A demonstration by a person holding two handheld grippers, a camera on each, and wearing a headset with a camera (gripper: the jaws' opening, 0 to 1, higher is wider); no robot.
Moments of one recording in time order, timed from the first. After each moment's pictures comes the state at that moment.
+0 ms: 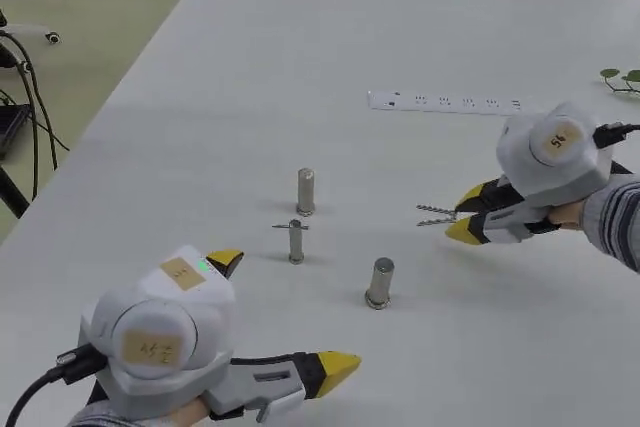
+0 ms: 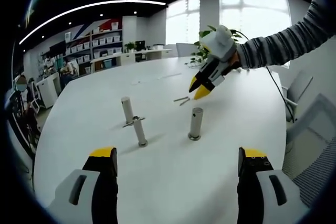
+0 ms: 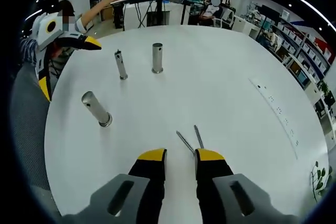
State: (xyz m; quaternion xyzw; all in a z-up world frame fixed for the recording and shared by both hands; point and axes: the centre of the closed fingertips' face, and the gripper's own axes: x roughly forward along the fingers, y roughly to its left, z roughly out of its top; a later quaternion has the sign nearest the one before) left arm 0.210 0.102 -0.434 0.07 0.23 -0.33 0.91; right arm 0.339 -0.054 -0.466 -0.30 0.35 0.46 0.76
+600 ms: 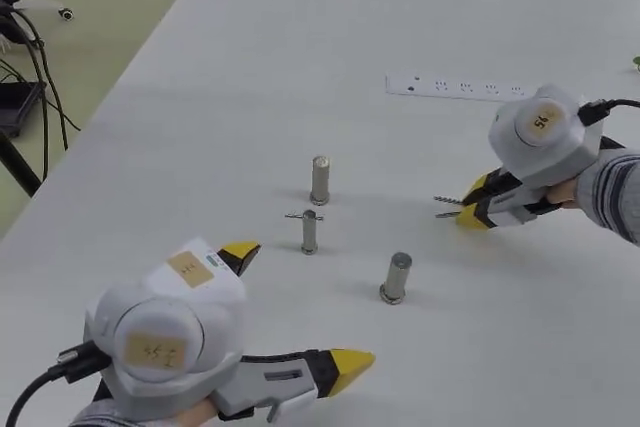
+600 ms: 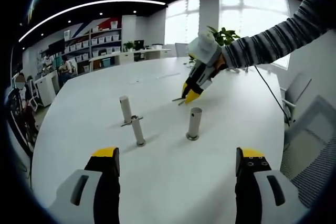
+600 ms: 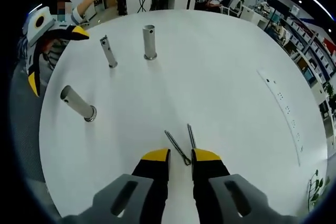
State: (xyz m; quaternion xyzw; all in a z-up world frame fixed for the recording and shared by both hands) left arm 0.209 0.101 -0.434 0.06 0.24 -0.34 0.91; right arm 0.357 -0.055 -0.490 -0.33 0.39 0.47 0.72
